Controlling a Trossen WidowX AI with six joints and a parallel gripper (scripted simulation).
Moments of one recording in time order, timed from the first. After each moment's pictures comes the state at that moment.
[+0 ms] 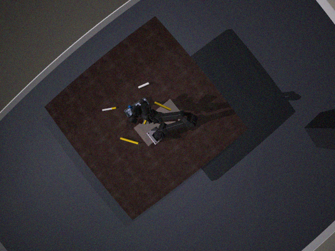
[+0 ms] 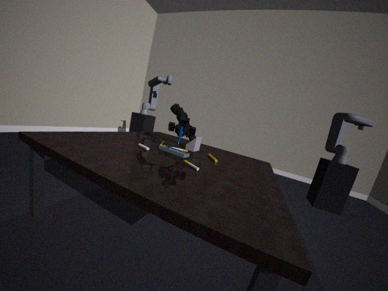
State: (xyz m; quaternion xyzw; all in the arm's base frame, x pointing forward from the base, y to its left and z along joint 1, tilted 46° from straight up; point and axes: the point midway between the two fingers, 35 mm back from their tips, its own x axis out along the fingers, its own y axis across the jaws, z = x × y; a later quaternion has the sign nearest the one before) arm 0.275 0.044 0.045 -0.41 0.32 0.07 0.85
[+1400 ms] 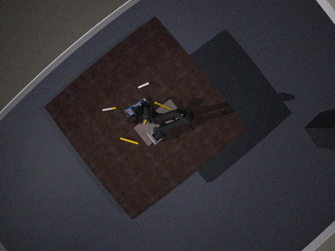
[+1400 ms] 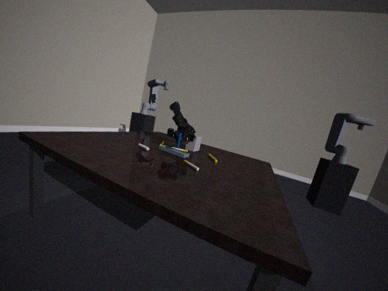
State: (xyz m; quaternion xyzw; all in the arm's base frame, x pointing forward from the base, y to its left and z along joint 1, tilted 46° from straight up) arm 0.272 0.013 0.015 -0.41 0.32 0.07 0.85
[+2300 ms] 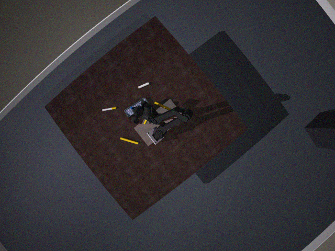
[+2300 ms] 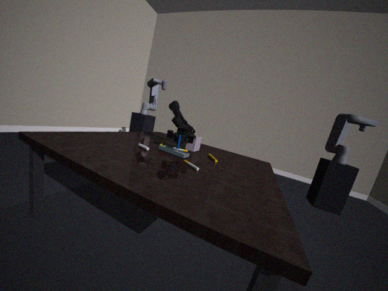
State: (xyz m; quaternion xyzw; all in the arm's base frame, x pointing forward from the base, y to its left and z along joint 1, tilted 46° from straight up) arm 0.272 0.004 0.006 -0.41 0.32 0.08 0.85
